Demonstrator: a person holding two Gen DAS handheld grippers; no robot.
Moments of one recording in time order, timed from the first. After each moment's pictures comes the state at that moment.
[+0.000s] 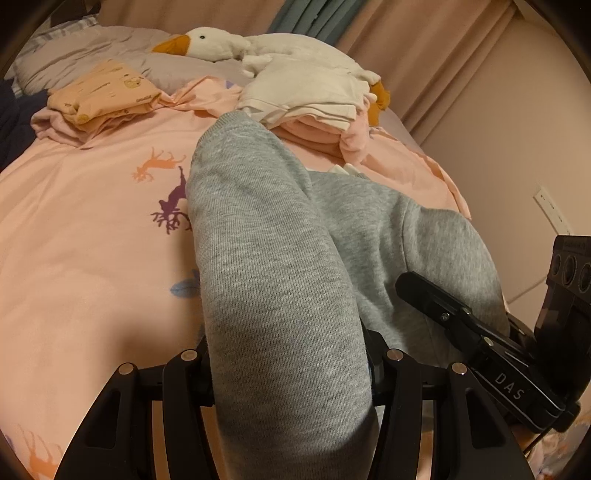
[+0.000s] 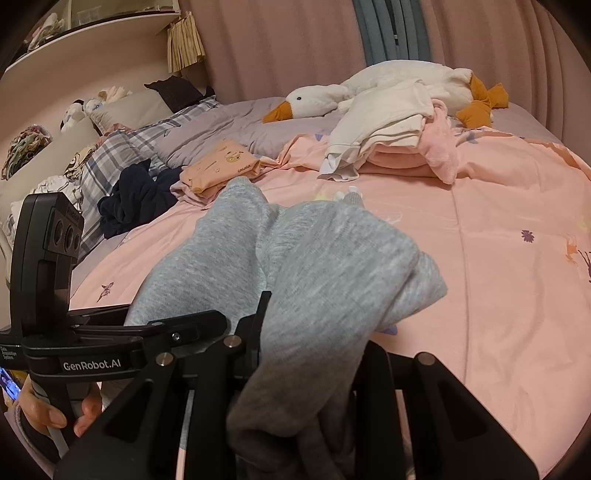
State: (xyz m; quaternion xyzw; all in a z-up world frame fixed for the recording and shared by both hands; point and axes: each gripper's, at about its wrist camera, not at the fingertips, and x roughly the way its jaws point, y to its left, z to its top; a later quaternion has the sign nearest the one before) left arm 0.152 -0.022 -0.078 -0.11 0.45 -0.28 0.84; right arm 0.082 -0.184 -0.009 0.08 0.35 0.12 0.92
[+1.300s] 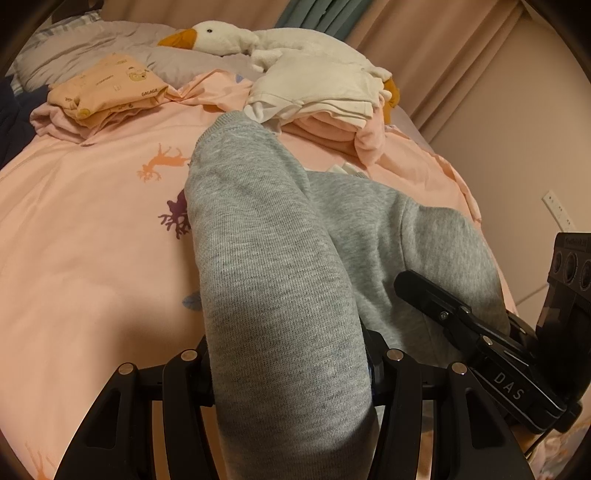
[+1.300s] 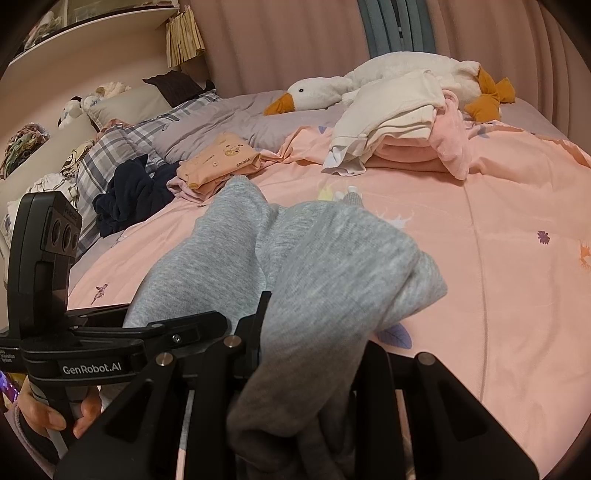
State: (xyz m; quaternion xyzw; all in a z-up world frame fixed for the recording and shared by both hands) left arm 0.166 -0.022 -0.086 -0.11 0.46 -0.27 0.84; right arm 0.096 -0.177 -0.021 0.08 0.36 0.13 0.92
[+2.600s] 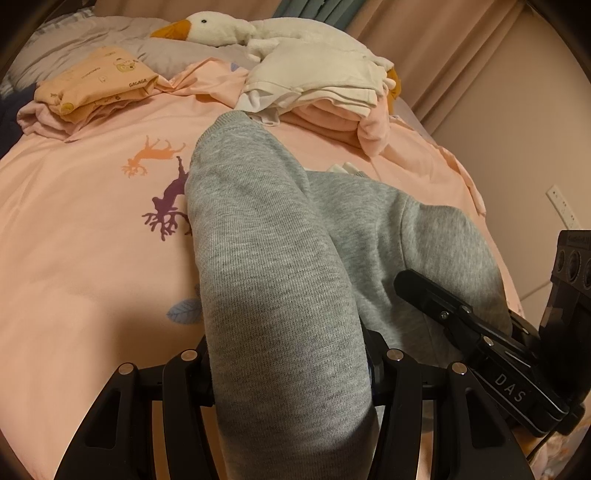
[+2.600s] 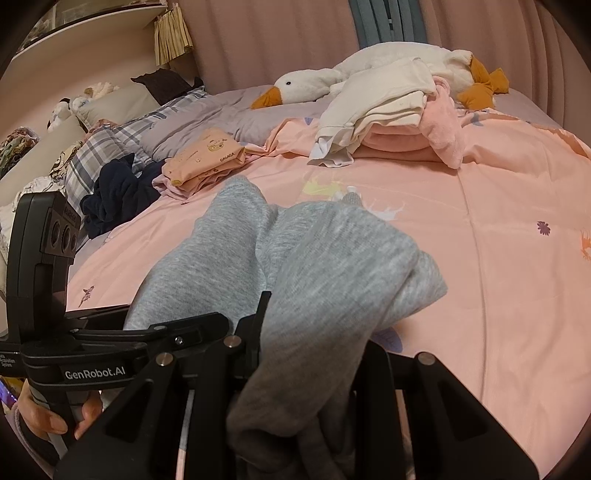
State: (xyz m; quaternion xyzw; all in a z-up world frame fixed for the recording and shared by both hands) left arm 0.179 -0.035 -0.093 -0.11 0.47 -0.26 0.84; right arm 0.115 -0.188 -0.036 0.09 0.37 0.12 0.92
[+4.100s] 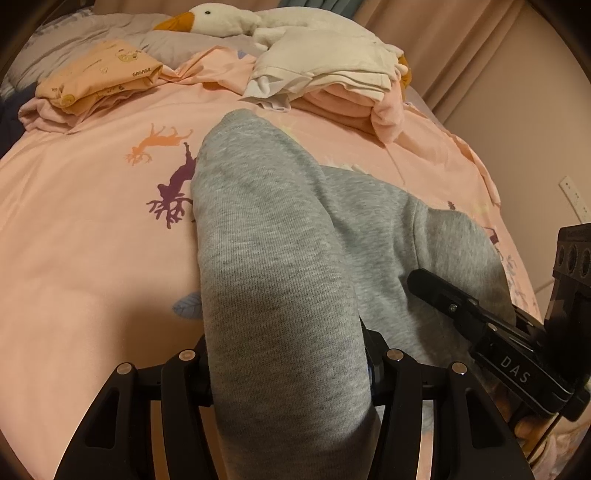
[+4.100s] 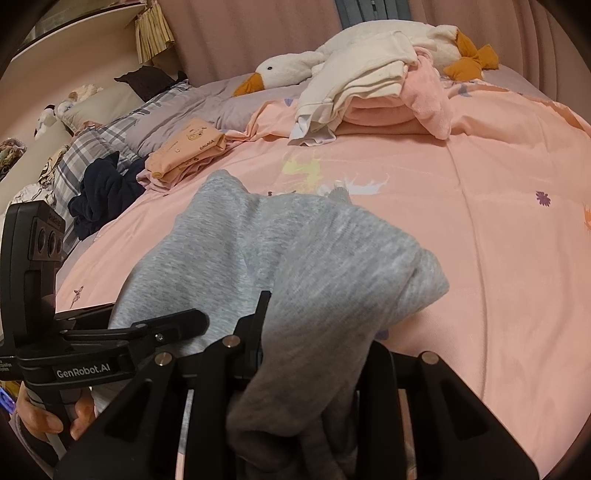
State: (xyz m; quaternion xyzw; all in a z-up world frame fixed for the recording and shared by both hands) left arm 0.186 -0.039 -0.102 -0.08 0.48 -0.25 0.84; right arm 0.122 -0.203 -0.059 0.11 0.40 0.10 0.90
